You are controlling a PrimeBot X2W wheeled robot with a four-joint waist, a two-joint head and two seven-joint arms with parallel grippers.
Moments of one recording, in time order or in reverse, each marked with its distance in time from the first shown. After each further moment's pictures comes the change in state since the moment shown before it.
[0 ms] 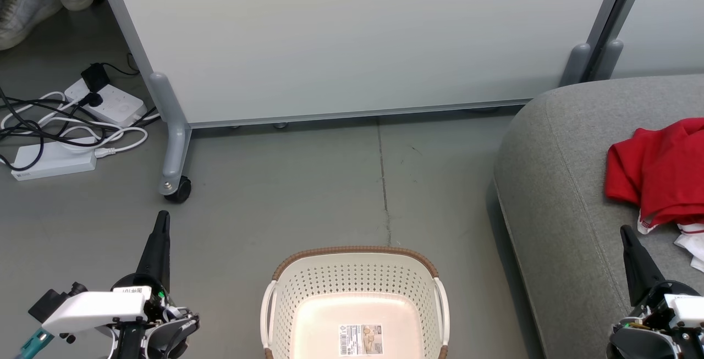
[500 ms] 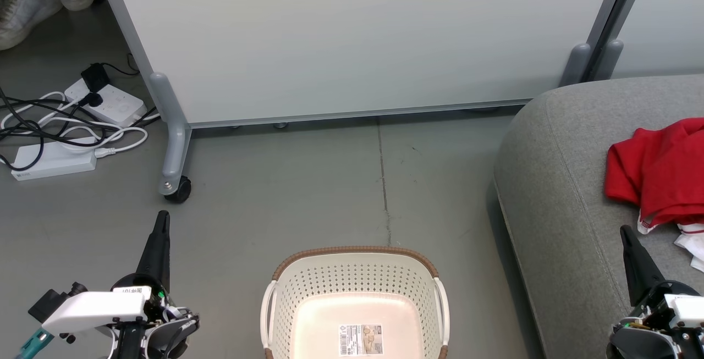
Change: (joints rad) left arm 0.000 0.000 0.001 0.000 0.000 0.000 0.000; right arm 0.000 0.002 -0.002 0.000 0.000 0.000 0.004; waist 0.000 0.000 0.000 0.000
